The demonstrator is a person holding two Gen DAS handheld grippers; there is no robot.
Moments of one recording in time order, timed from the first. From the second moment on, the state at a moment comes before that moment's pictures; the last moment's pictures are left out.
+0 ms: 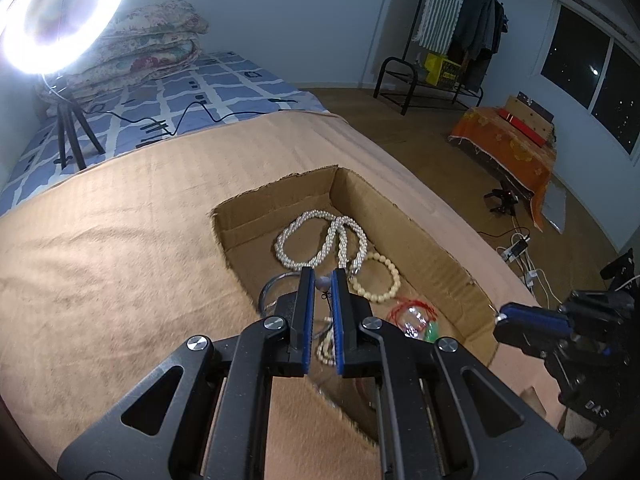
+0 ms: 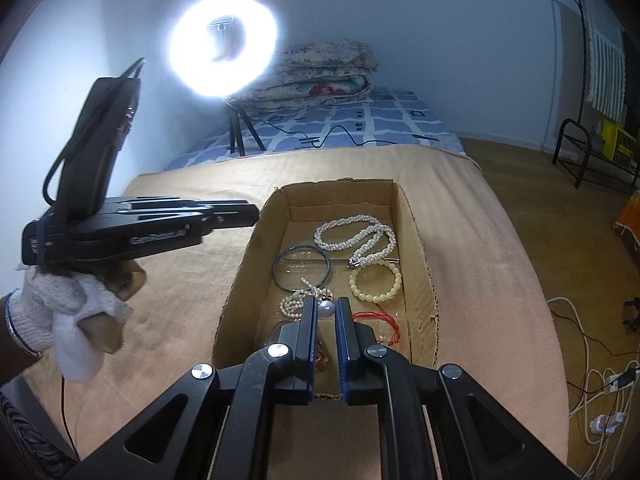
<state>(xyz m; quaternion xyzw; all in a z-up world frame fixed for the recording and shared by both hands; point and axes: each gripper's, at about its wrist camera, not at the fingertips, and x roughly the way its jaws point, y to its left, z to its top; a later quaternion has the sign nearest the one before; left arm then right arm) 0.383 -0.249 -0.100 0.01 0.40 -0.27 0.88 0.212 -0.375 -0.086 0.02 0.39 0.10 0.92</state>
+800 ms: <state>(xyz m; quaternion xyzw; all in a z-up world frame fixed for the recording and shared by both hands) 0.404 -0.281 -0.127 0.03 0.42 -0.26 0.87 0.229 -0.388 -0.105 0.02 0.41 0.07 0.91</state>
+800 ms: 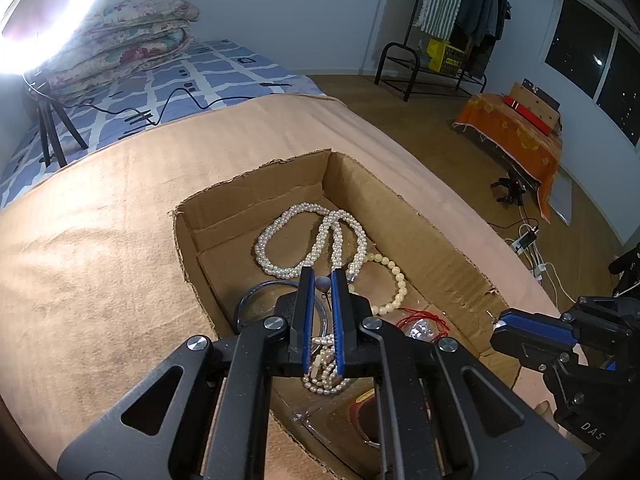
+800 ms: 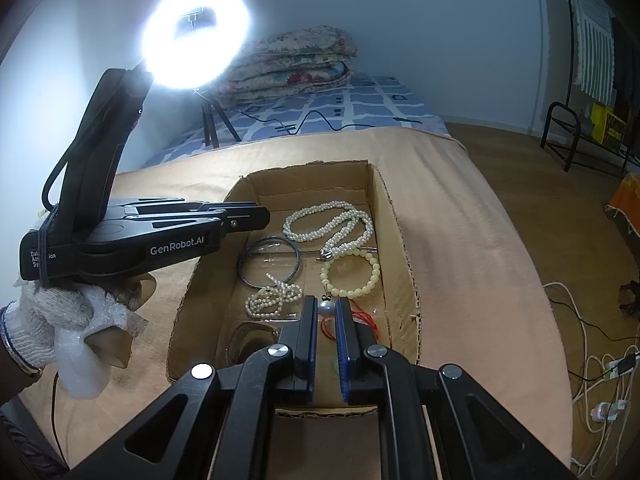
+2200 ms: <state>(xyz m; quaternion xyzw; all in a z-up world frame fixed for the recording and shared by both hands) 0.395 -0.264 -0.099 0.02 0.38 -0.24 0.89 0.223 -0.393 -0.092 0.02 0.38 0.03 0.93</state>
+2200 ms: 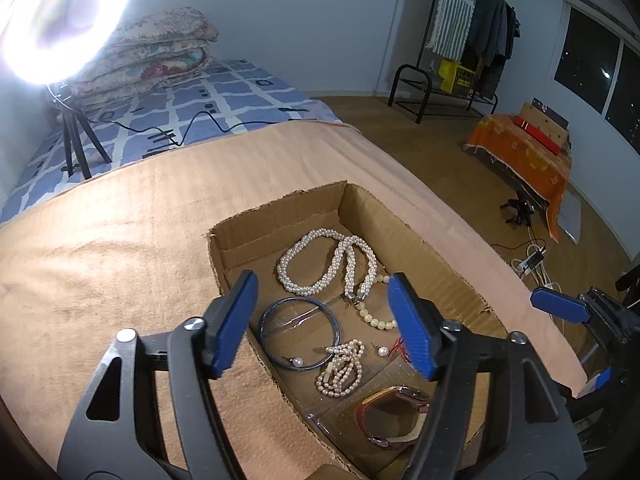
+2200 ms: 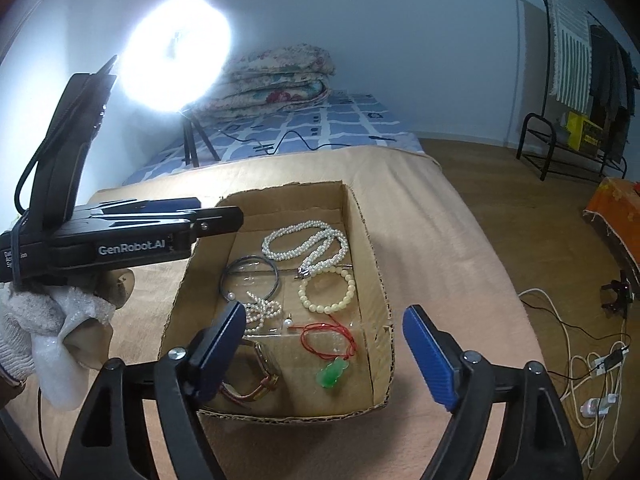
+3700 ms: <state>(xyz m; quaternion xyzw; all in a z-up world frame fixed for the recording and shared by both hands) 0.184 -0.137 0.027 0.02 0.30 -0.16 0.94 0.130 -0.322 0.004 -0.01 0.30 0.01 0.95</state>
